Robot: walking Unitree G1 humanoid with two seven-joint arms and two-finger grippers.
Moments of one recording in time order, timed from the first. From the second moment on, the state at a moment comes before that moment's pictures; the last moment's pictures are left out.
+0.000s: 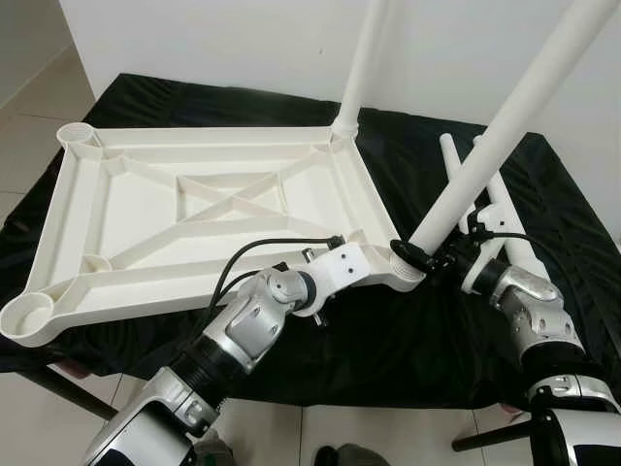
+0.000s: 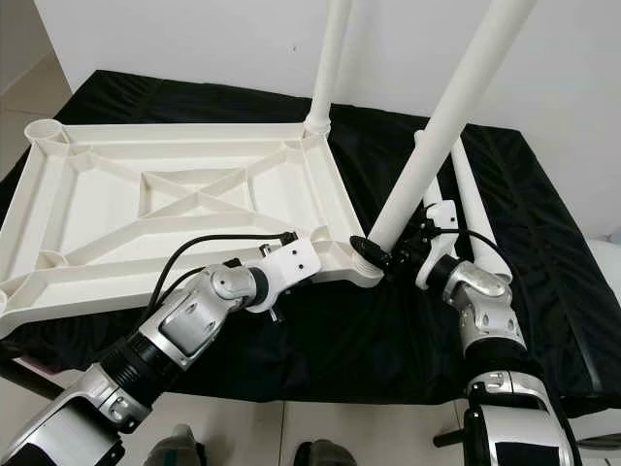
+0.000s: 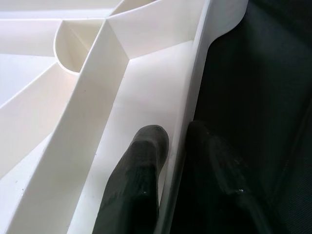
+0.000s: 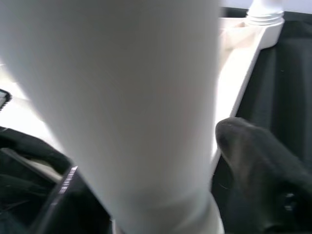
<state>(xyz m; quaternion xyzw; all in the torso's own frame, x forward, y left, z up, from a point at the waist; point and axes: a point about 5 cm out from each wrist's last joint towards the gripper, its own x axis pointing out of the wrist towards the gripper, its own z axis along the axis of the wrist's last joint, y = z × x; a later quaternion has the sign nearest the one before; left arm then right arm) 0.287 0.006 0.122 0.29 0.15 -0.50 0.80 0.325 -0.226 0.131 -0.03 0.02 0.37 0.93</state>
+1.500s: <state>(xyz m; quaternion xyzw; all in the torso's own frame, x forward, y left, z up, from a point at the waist) 0.294 0.019 0.123 0.29 0.16 -0.46 0.83 0.318 -0.138 0.132 0.03 -0.03 -0.02 1.00</state>
